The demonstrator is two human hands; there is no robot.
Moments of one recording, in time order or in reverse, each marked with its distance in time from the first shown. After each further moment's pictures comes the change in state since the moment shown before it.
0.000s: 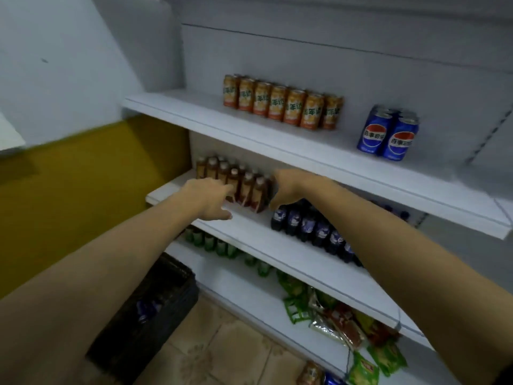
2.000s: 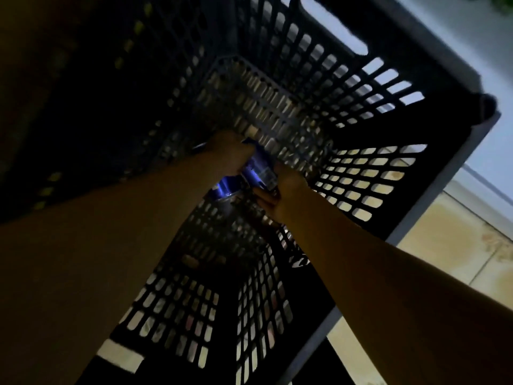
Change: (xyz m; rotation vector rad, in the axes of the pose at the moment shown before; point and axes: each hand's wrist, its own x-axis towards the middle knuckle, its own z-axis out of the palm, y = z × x) left_hand 0.255 -0.314 0.963 -1.333 -0.603 -0.886; right_hand 0.587 -0.356 0.837 1.815 -0.573 1.437
